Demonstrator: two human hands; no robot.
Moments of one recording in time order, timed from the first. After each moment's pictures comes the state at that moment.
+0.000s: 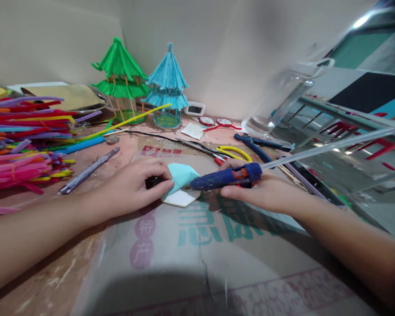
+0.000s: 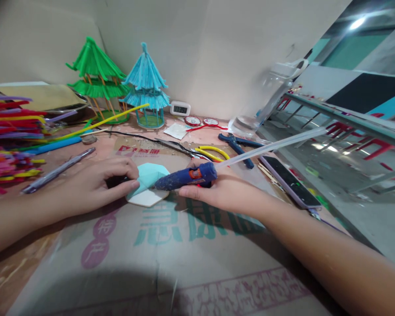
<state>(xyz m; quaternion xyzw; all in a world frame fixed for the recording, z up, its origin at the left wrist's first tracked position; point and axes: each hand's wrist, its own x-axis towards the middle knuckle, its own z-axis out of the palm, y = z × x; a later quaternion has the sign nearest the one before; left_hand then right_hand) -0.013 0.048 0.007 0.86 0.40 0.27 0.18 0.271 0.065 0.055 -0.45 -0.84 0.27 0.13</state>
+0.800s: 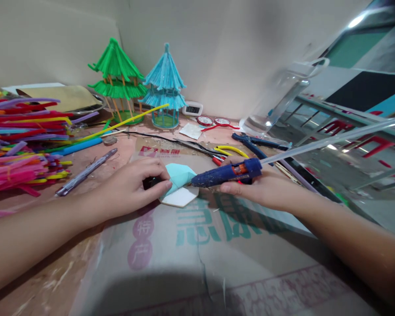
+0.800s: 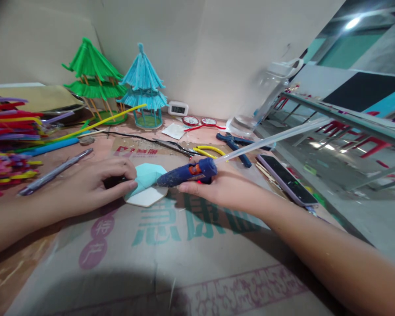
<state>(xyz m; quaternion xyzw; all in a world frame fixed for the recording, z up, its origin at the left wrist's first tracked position) -0.012 0.049 0.007 0.86 0.40 0.26 0.18 0.273 0.063 0.058 -0.48 -0.84 0.22 0.13</state>
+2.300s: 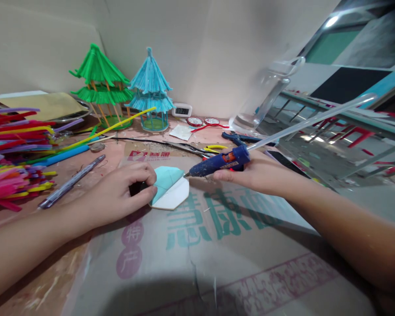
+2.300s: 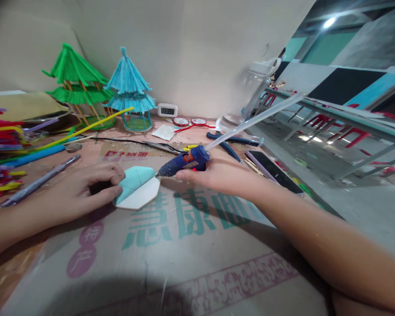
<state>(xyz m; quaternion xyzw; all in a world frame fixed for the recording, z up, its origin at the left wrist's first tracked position) -0.014 0.050 0.008 0.86 0.40 0.25 0.19 0.285 0.076 0.071 -0.48 -0.85 0.17 0.14</state>
